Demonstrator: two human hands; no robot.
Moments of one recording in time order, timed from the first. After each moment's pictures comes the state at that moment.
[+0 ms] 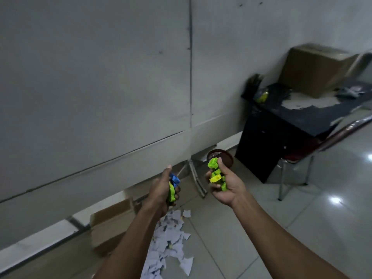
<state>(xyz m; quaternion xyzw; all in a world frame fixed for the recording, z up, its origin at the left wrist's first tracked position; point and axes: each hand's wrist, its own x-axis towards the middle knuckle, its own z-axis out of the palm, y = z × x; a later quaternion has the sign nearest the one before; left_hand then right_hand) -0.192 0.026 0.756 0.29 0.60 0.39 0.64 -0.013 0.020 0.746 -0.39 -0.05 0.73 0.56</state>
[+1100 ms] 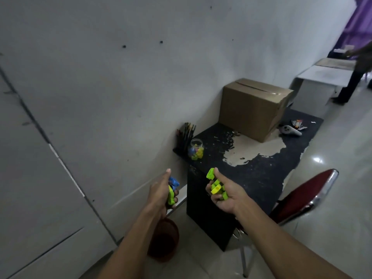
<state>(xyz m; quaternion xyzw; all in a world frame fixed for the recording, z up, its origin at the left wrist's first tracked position) 0.305 0.445 0.778 0.39 0.53 0.35 0.67 0.480 0.383 0.778 -0.50 0.00 0.63 0.59</state>
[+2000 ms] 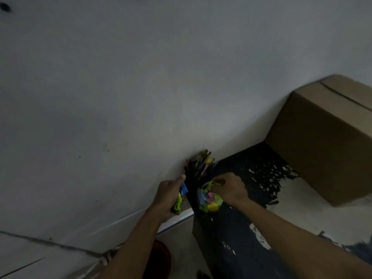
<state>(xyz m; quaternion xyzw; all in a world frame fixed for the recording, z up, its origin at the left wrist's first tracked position) 0.477 0.768 0.701 0.35 0.64 0.32 0.60 0.680 0.773 0.678 -0.75 -0.56 0.32 0.16</state>
